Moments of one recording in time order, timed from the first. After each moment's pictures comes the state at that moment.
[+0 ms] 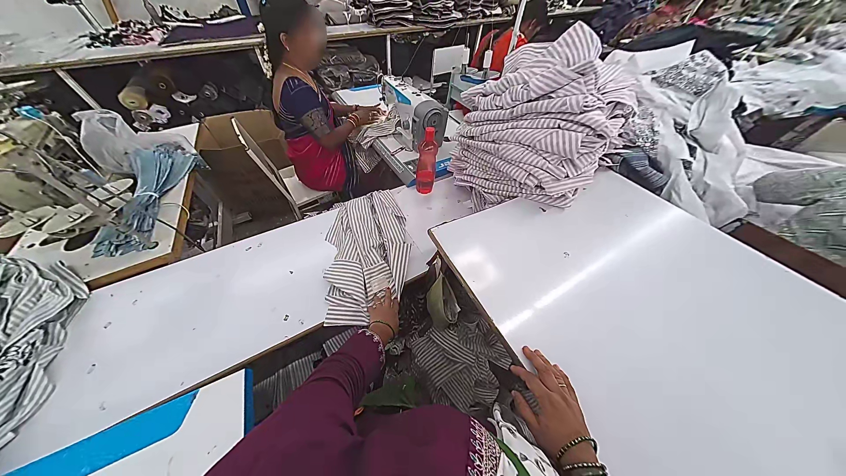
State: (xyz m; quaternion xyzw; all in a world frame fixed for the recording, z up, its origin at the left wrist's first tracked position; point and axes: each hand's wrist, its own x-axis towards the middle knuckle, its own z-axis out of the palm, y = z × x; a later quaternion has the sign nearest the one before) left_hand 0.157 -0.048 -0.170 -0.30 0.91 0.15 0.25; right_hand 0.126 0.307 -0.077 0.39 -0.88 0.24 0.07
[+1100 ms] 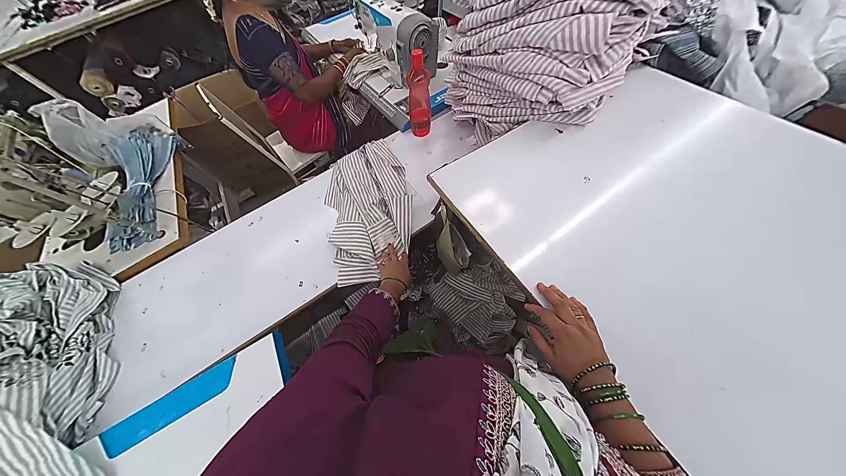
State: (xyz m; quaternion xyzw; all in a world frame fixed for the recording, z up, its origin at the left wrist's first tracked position) left_hand 0.155 -0.046 -0.169 -0.32 0.90 0.14 0.26; right_hand 0.129 0.304 -0.071 0.39 -0.89 0.25 0.06
